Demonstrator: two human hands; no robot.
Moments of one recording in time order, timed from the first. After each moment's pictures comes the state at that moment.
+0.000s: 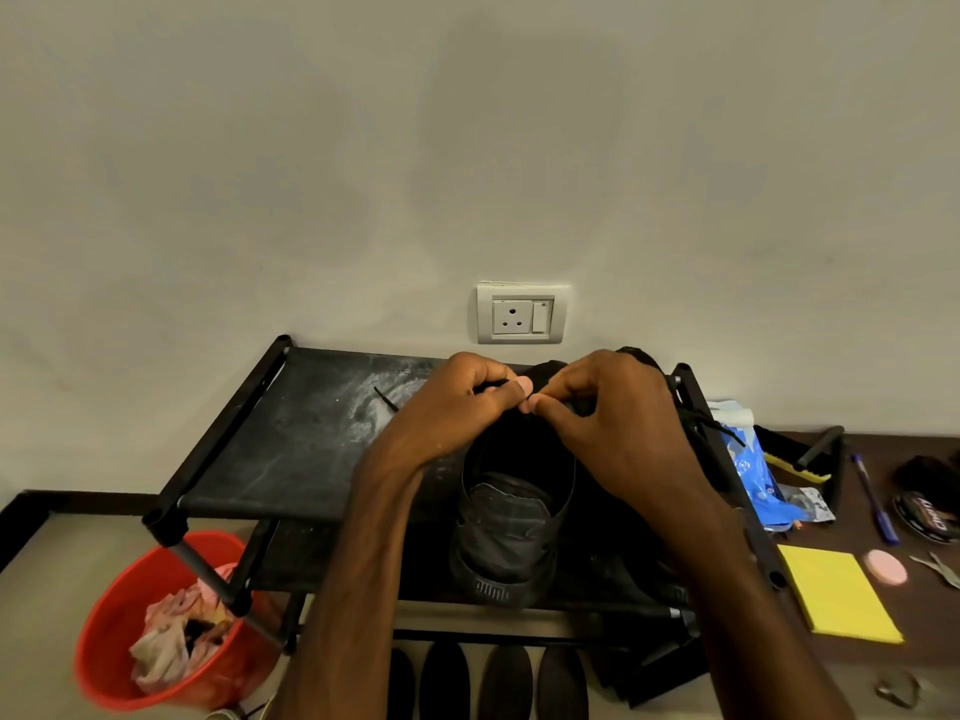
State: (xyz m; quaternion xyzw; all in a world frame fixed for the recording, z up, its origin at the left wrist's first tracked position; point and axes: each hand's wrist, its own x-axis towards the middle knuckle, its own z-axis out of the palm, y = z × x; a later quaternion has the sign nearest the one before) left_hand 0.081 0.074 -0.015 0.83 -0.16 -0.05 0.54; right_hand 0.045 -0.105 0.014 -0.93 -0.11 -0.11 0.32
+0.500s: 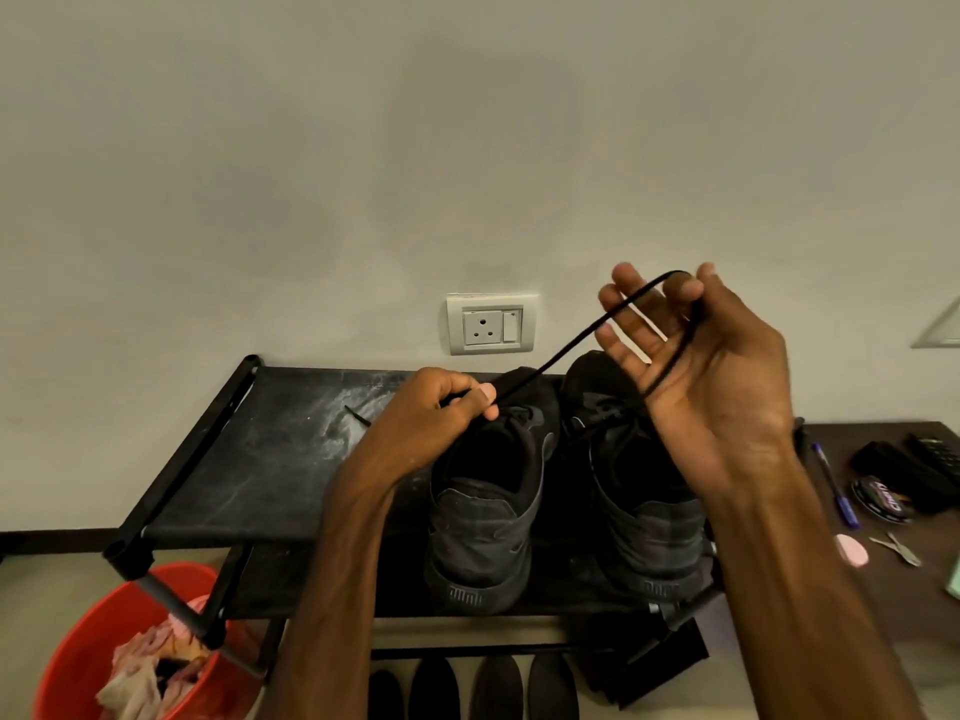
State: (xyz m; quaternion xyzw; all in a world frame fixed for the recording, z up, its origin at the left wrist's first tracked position) left_hand 0.085 0.073 -0.021 0.83 -0.13 -0.03 0.54; right_hand 0.036 -0.146 0.063 -0.43 -0.04 -0.05 0.90
